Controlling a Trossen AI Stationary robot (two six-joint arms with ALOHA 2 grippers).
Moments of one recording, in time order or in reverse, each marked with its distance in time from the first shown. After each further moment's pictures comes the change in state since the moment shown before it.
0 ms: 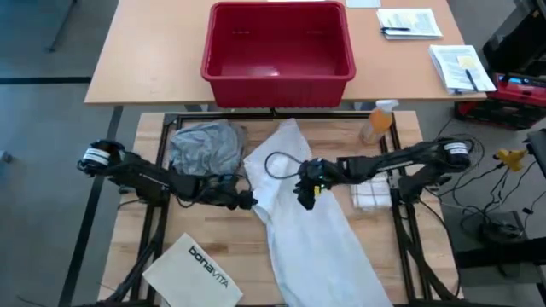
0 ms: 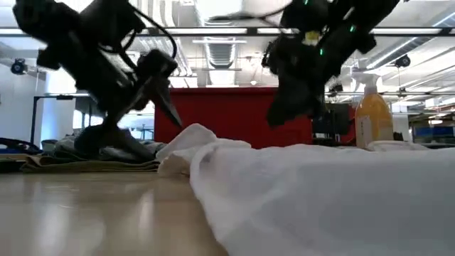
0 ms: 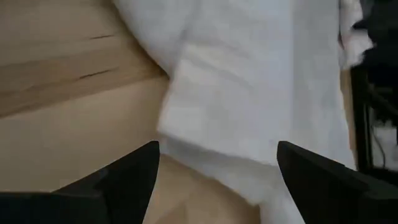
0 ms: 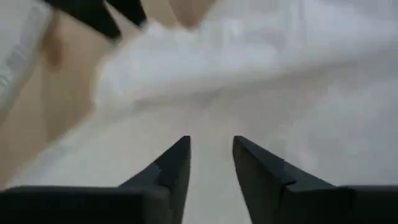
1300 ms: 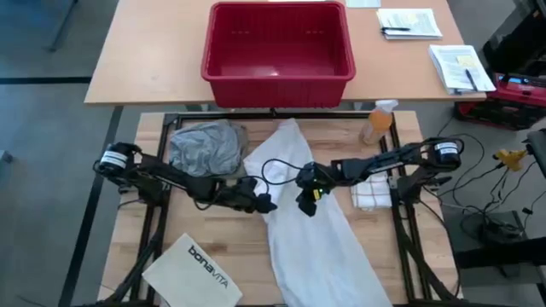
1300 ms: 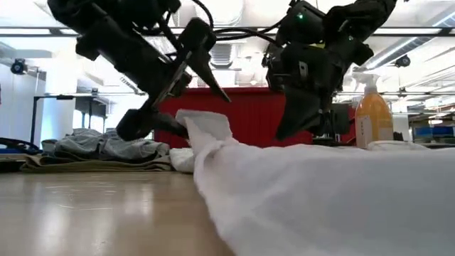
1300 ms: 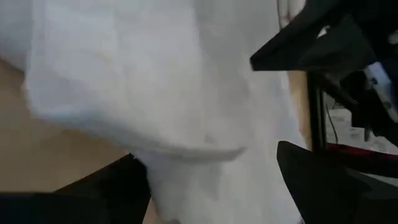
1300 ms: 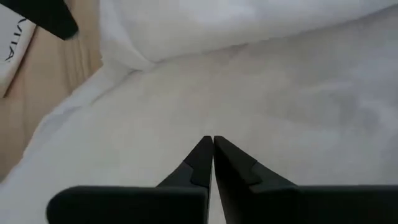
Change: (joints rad) left arm 0.003 0.160 0.237 0.019 0.098 0.022; right arm 0.008 0.055 0.000 -0.017 -0.188 0.038
